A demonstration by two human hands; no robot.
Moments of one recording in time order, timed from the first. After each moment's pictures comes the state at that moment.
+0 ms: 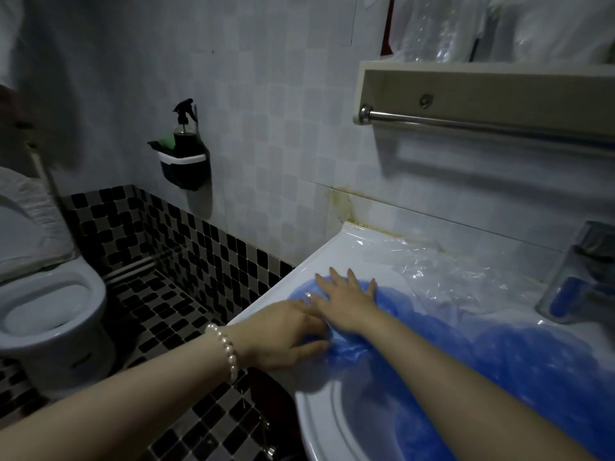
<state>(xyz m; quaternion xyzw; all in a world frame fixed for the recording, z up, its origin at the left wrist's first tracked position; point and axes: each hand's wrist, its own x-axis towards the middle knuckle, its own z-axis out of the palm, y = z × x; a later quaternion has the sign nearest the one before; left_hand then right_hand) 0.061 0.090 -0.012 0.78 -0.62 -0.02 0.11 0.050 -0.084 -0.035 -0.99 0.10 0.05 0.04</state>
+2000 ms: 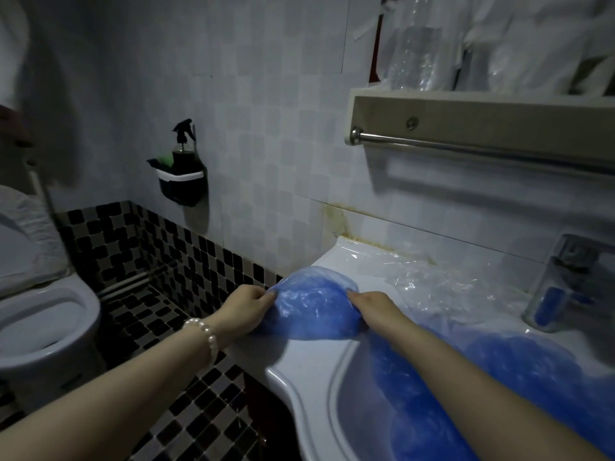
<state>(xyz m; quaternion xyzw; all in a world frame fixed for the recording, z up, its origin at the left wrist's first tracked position) 0.097 0.099 -0.007 0.87 -0.19 -0.11 0.44 0.011 -0.106 -0.008 -0.83 0.27 -0.07 0.49</state>
